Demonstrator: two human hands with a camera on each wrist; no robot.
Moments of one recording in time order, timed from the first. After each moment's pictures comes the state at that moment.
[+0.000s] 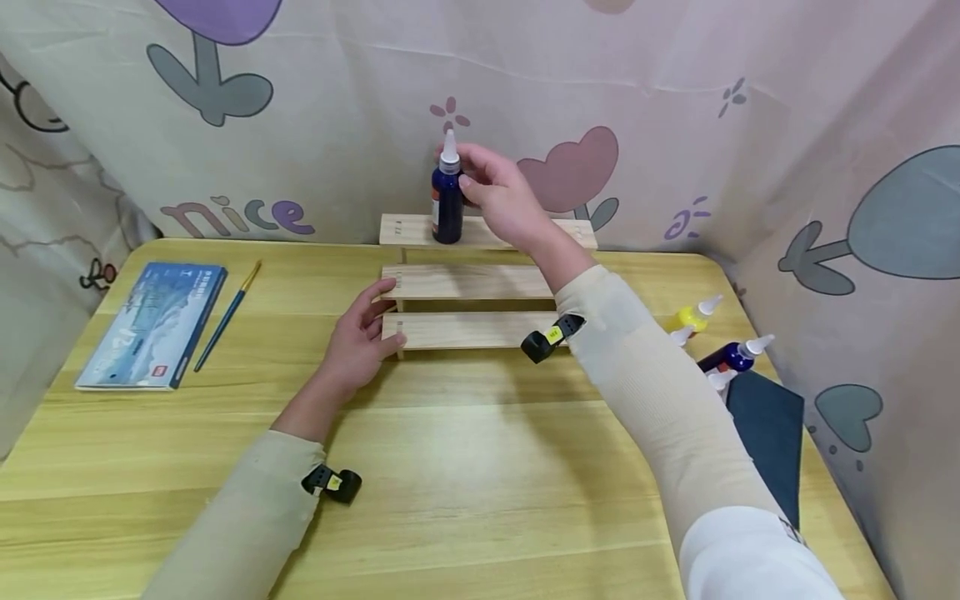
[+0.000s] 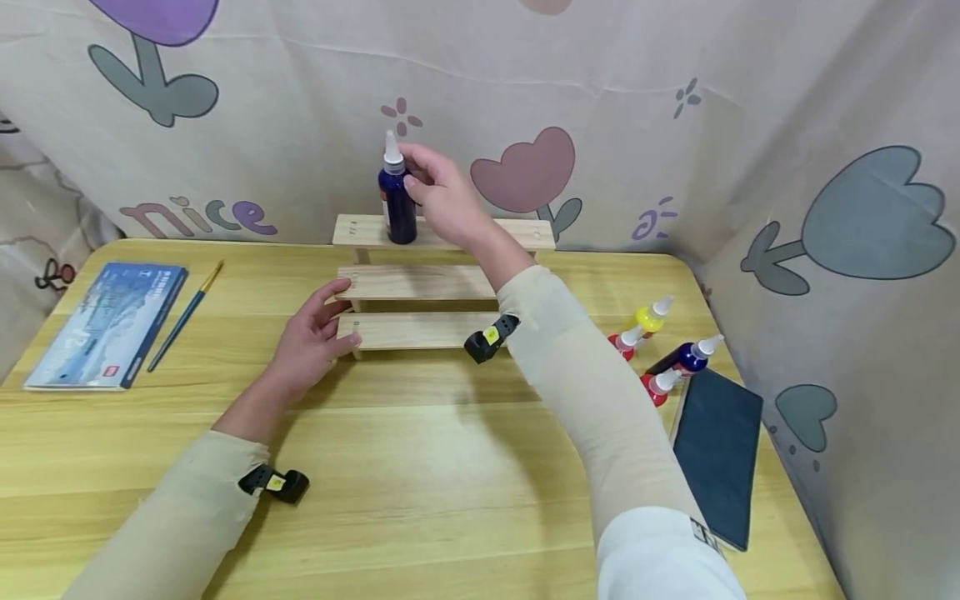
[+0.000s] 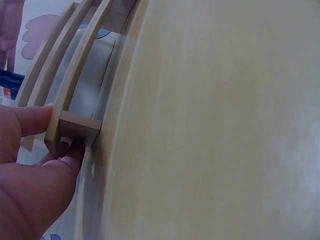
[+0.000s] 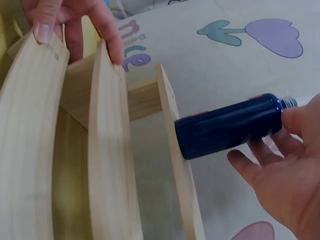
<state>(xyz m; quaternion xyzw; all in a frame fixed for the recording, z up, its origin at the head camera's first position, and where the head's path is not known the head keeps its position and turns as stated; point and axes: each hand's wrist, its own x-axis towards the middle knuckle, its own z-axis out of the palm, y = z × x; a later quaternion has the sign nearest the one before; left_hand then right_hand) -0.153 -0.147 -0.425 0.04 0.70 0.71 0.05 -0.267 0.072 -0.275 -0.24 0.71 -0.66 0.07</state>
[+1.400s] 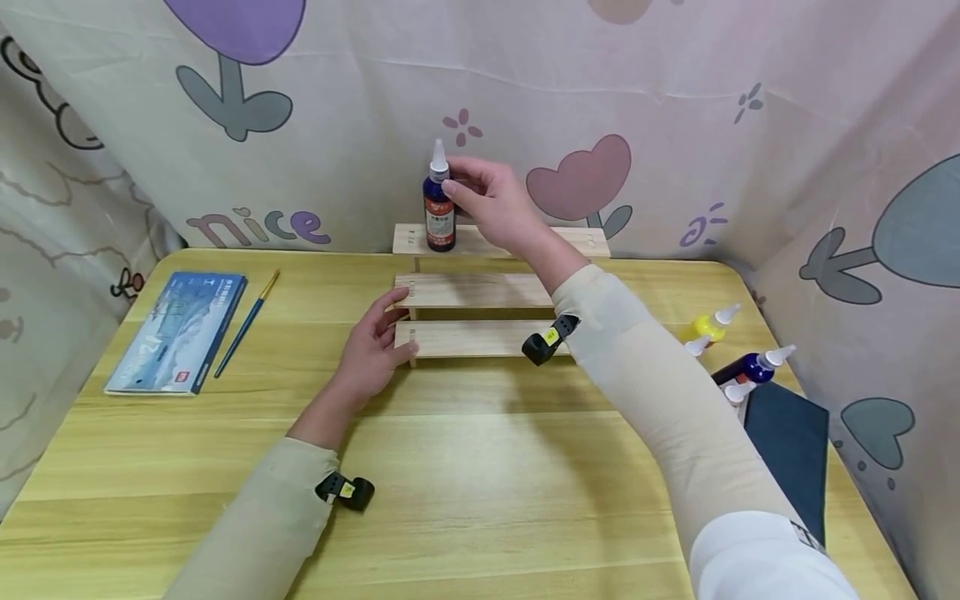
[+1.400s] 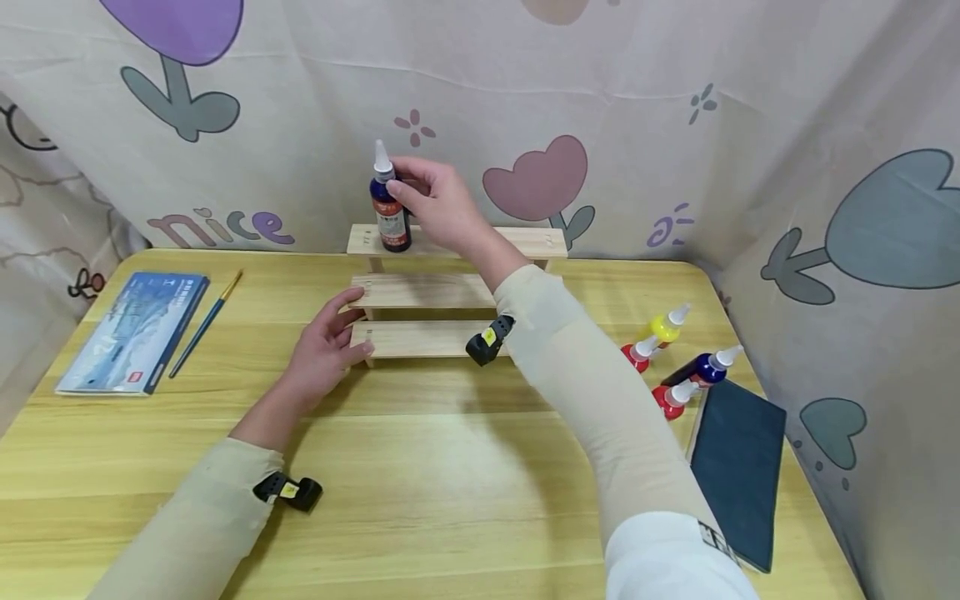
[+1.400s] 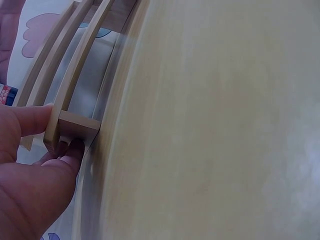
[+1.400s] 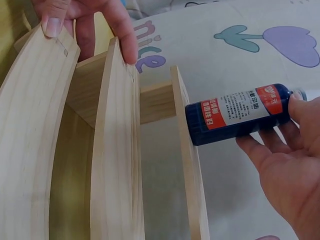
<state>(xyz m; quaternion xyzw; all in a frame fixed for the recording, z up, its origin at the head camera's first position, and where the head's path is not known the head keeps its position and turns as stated) -0.152 -0.149 -0.429 0.05 0.71 0.70 0.06 -0.273 0.056 -0.284 -0.25 0.74 -0.63 0.05</state>
